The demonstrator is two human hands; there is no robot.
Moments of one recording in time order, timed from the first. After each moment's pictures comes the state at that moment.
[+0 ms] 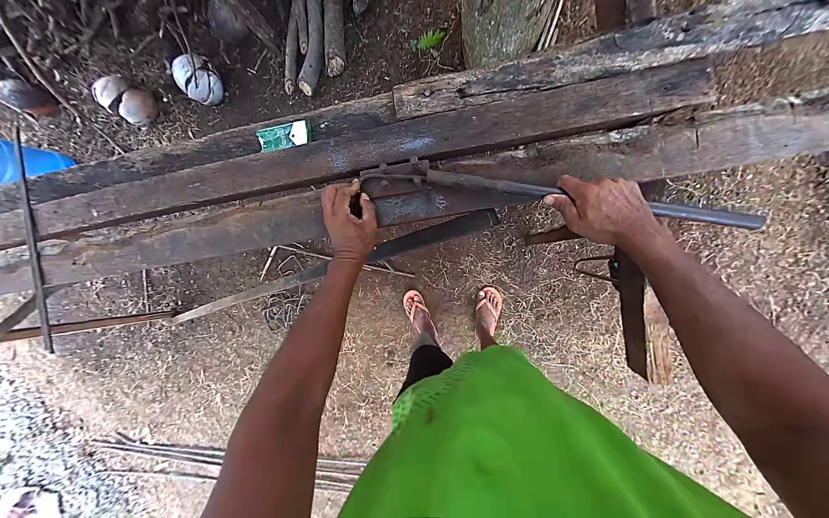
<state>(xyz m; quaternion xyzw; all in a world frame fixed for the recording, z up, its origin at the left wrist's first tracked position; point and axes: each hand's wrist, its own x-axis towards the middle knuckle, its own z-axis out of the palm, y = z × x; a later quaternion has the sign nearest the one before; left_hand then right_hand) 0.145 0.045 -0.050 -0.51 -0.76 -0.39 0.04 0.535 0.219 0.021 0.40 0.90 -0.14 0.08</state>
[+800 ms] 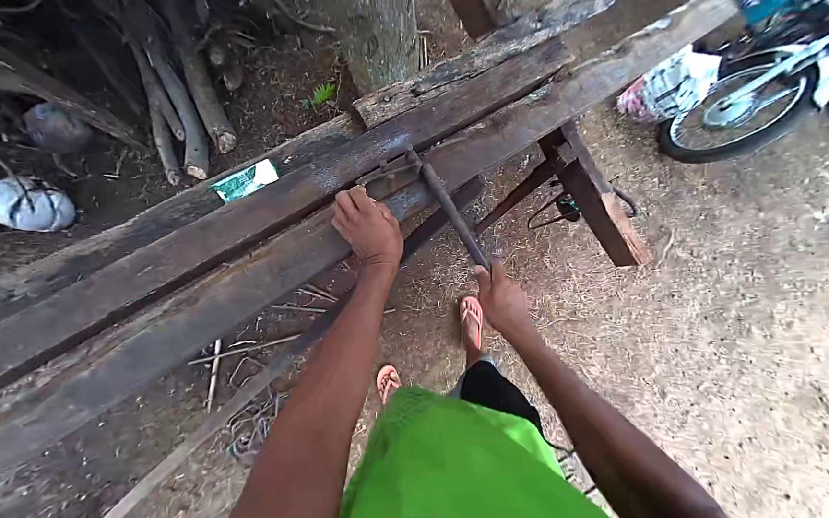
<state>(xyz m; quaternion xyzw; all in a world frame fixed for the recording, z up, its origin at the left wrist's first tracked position) 0.148 0.042 -0.029 -0.55 -0.78 -0.30 -0.03 0.338 -0.076 0.011 0.80 0.51 -0.32 0.02</state>
